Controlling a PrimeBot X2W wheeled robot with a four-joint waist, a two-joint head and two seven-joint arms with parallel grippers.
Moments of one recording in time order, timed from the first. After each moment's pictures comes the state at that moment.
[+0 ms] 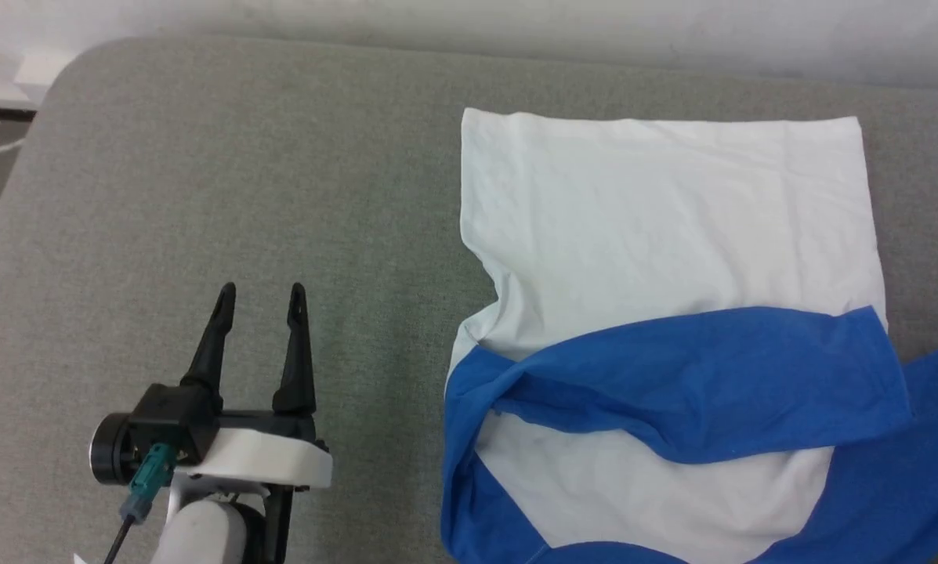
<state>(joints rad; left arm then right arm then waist) -0.11 0.18 -0.16 0.00 -0.25 0.10 -0.26 -0.41 -0.42 -0.47 0.70 0.26 0.13 0.23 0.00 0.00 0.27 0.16</state>
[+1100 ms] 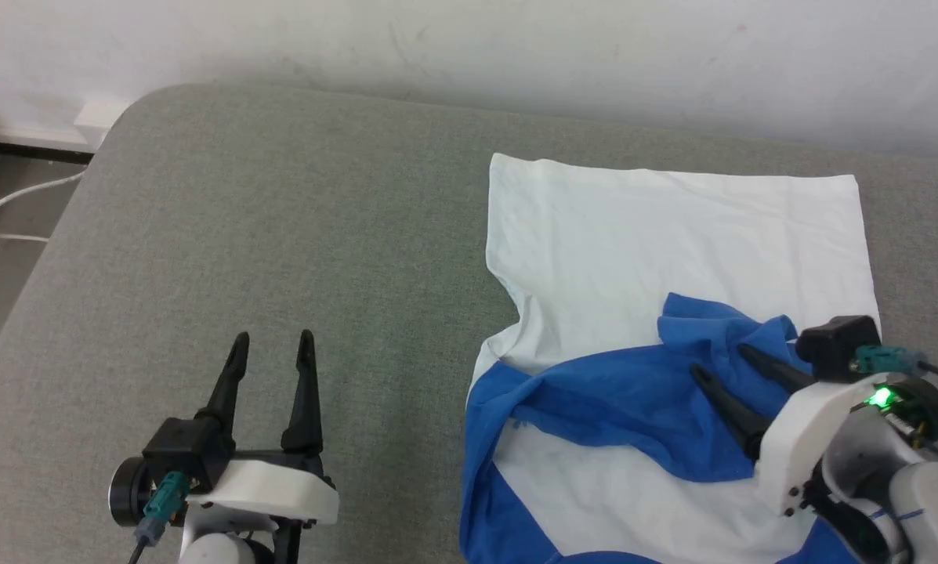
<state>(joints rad) -0.04 0.11 -0.11 0.08 -0.24 0.04 -0.26 -0.15 -0.36 0.25 0.05 0.47 0.13 0.35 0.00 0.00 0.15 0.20</state>
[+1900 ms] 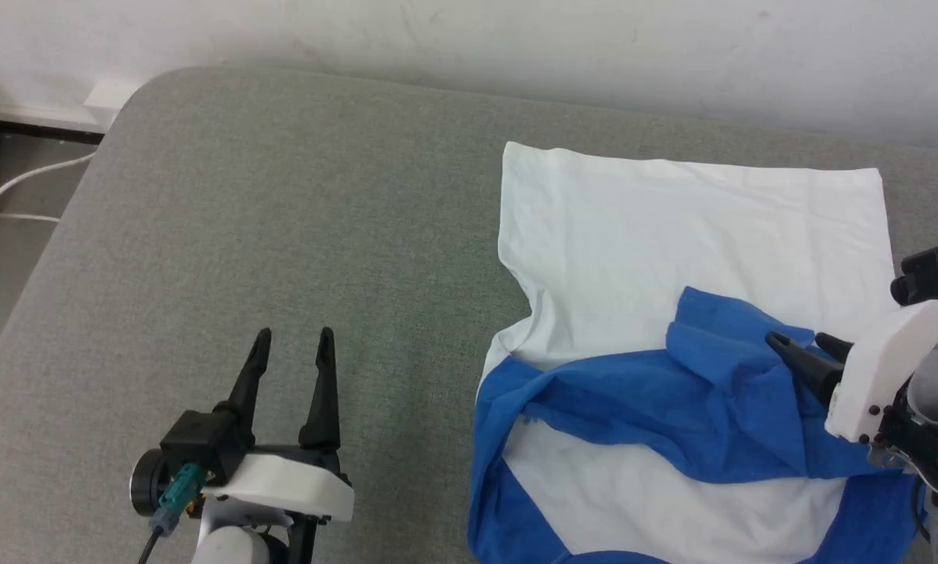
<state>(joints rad) -0.06 0.07 -0.09 0.11 -0.22 -0.02 -0.26 -0.23 -0.20 -0.13 0.02 0.51 0.13 0.85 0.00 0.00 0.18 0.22</state>
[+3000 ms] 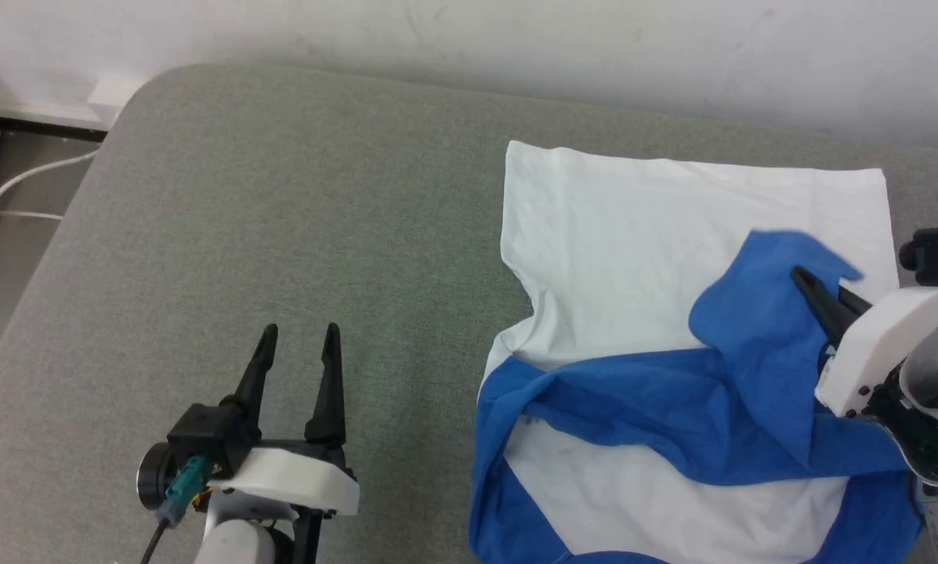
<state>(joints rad) -0.08 0.06 -0.09 0.14 -0.21 -0.03 -0.26 -0.28 -0.30 0.00 0.09 0.51 0.13 0.49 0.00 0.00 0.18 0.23</state>
